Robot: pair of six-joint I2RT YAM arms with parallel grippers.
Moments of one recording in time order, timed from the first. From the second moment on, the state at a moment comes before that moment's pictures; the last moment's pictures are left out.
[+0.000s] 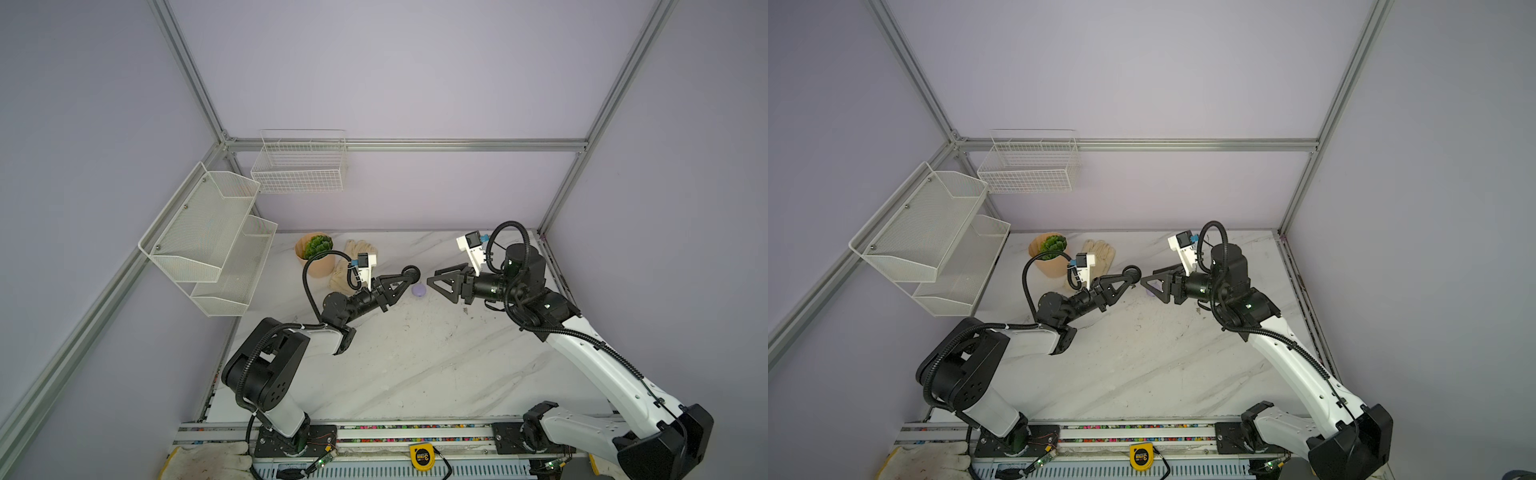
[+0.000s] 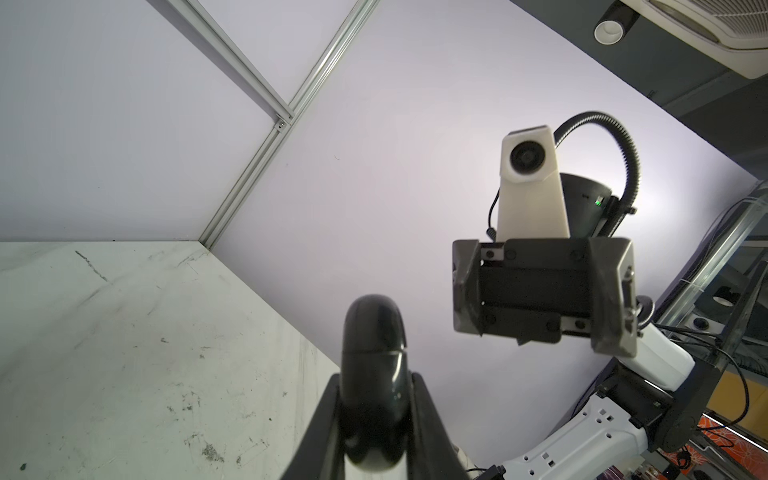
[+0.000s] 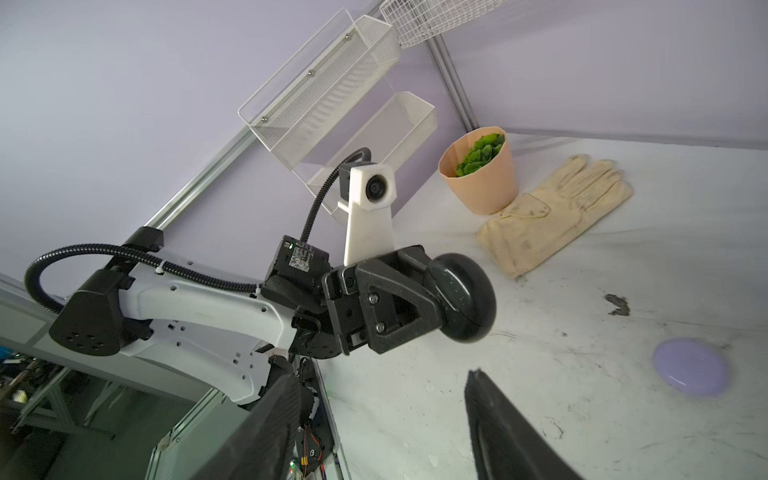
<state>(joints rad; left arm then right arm) -0.48 1.64 0.64 1.44 0.65 -0.96 0.48 1.13 1.02 -0.11 -0.75 0.47</state>
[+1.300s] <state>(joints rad) -0.49 1.63 0.64 1.45 0.73 -1.01 0.44 1.42 0.97 0.42 -1.01 0.66</state>
